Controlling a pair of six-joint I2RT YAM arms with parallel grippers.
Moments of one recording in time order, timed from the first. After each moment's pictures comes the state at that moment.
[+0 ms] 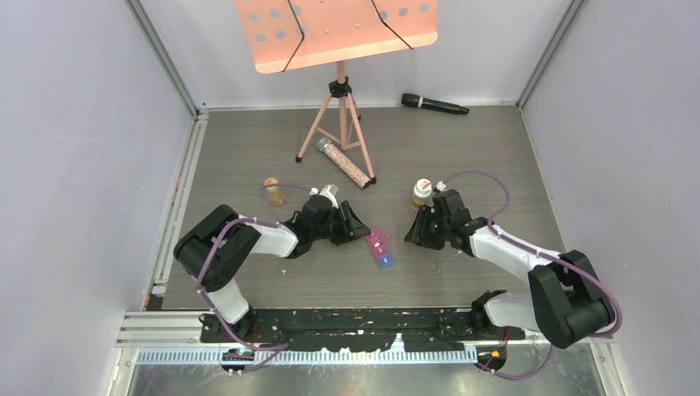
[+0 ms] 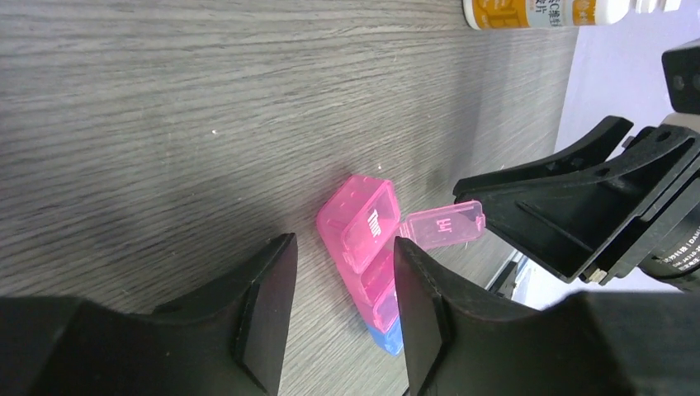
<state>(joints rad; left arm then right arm) -0.71 1.69 0.59 0.53 0.24 -1.03 0.40 1.24 0.52 -0.21 -0.14 0.68</state>
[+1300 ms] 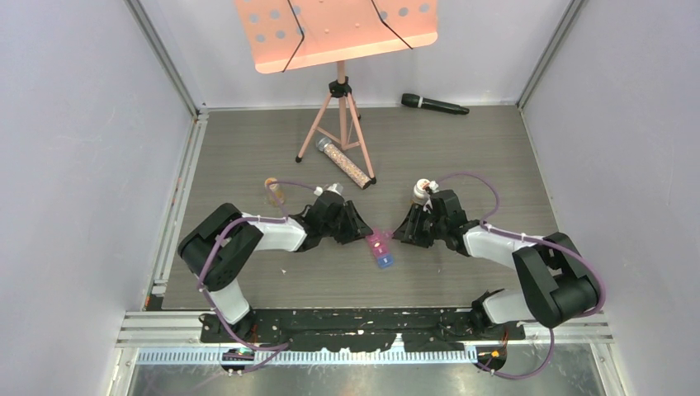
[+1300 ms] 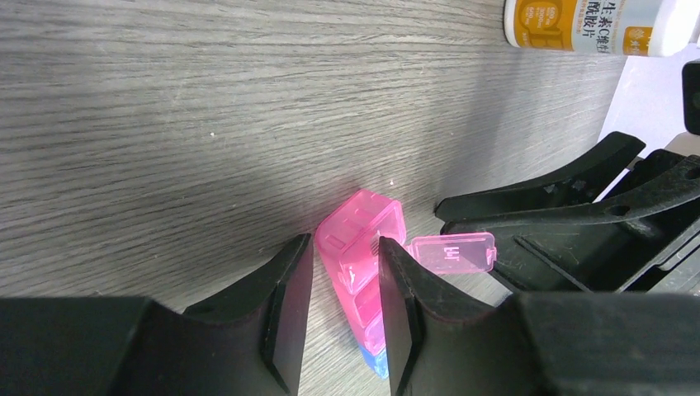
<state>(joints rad) -0.76 1.71 0.71 0.31 0.14 -1.07 0.40 1.37 0.47 0.07 -0.32 0.73</state>
